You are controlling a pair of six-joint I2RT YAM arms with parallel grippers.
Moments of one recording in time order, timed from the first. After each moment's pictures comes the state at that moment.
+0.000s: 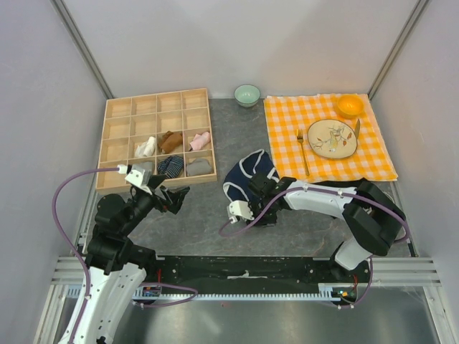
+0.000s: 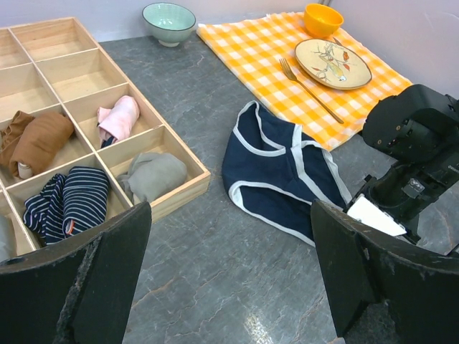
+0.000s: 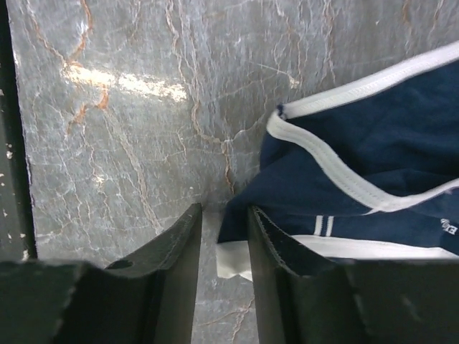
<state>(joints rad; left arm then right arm) -0.26 0.30 0.56 -0.34 0.31 -0.17 0.87 1.59 0.90 -0.60 -0.33 -0.84</state>
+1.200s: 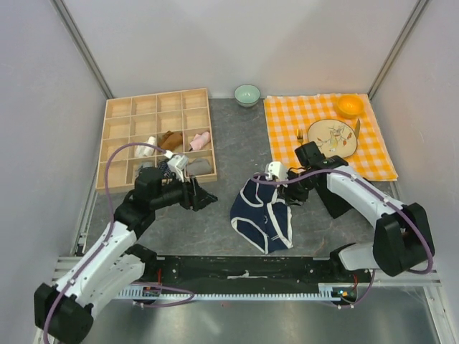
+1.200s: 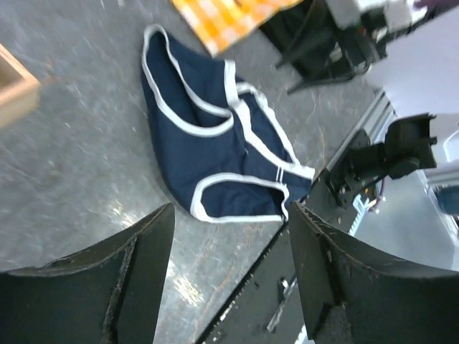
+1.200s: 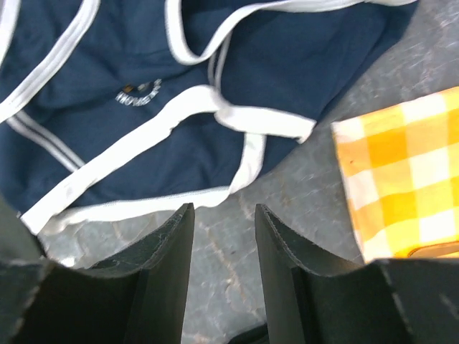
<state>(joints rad) -0.39 0.72 0.53 -0.17 0.58 -0.43 0.39 1.35 0.92 -0.83 -0.47 -0.87</state>
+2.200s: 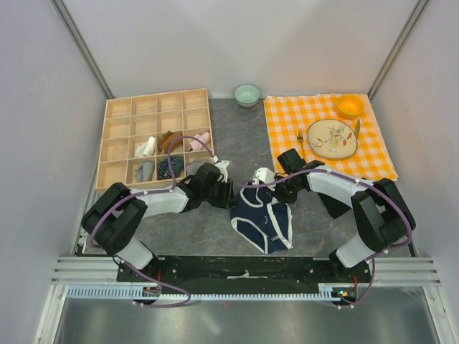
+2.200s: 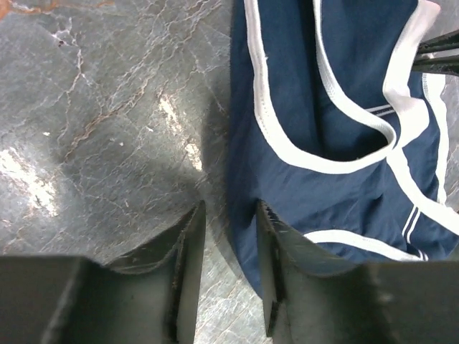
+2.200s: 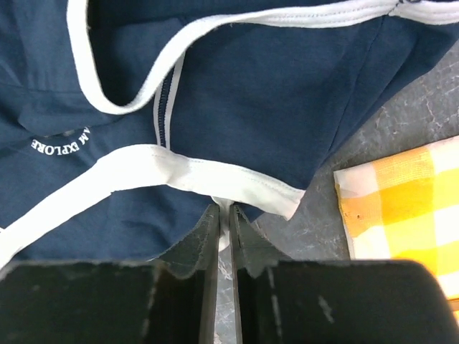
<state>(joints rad) -0.70 1.56 0.66 0.11 0.22 -0.48 0.49 1.57 0.87 -0.55 -0.31 -0.77</state>
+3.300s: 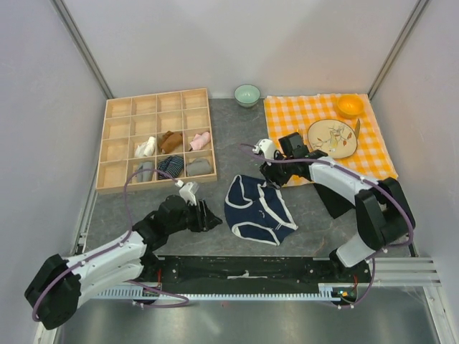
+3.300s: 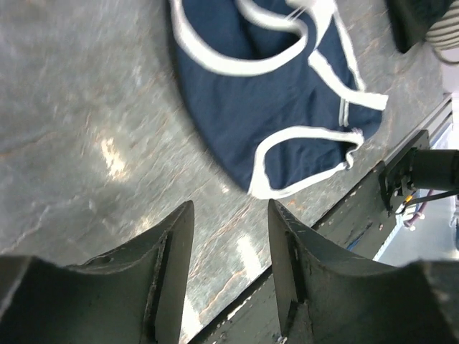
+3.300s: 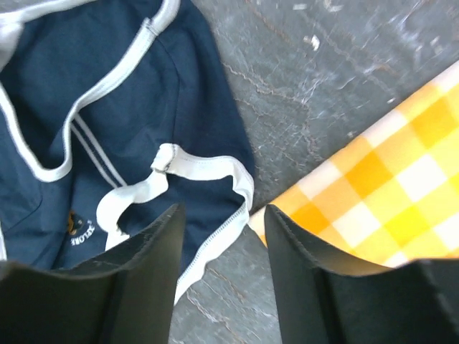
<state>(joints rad) -0.73 0.84 0.17 0.11 0.18 -0.77 0.46 1.61 1.00 -0.39 -0.30 -0.39</state>
